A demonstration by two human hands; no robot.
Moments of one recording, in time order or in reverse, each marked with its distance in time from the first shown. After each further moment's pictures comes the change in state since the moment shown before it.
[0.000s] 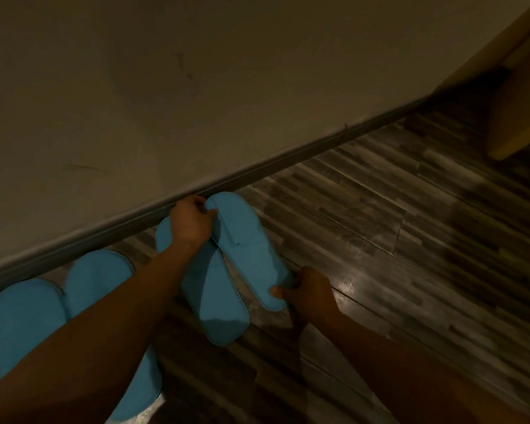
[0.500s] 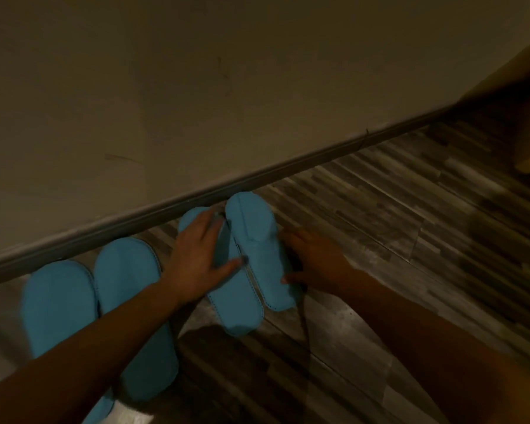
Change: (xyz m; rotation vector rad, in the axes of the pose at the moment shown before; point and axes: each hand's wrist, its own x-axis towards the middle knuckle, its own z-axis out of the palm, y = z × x) left_hand -0.079 -0.050 -0.052 0.431 -0.154 0.636; right_hand 0.036 -0.041 -0.028 -0.708 -0.114 -0.628
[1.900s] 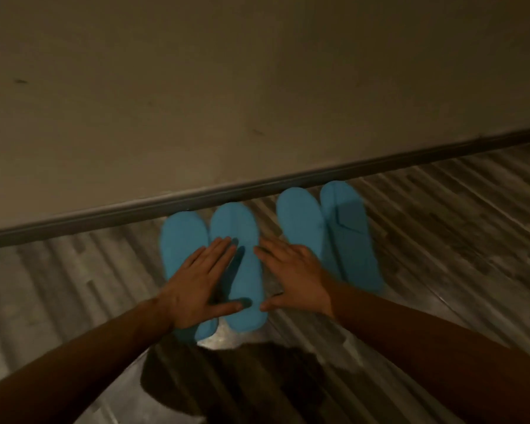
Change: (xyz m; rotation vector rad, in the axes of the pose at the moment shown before) left_hand -0.179 -0.073 -0.087 0.247 -0.305 -0.094; right_hand 0.020 -0.184 0.076 -0.107 -0.070 -0.416
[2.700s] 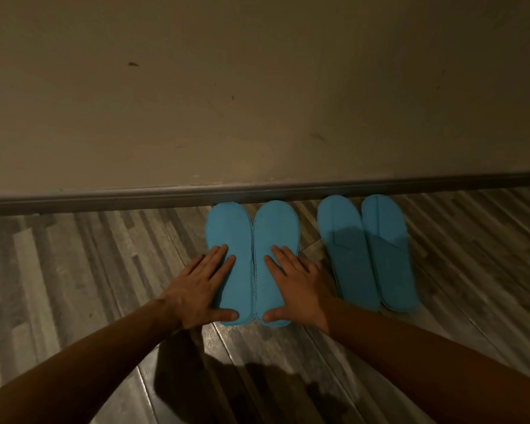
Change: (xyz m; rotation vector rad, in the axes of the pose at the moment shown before) left_hand -0.064 -0.050 0.030 0.068 -0.131 -0.186; right_hand 0.031 -0.061 0.033 -0.149 -0.133 0.019
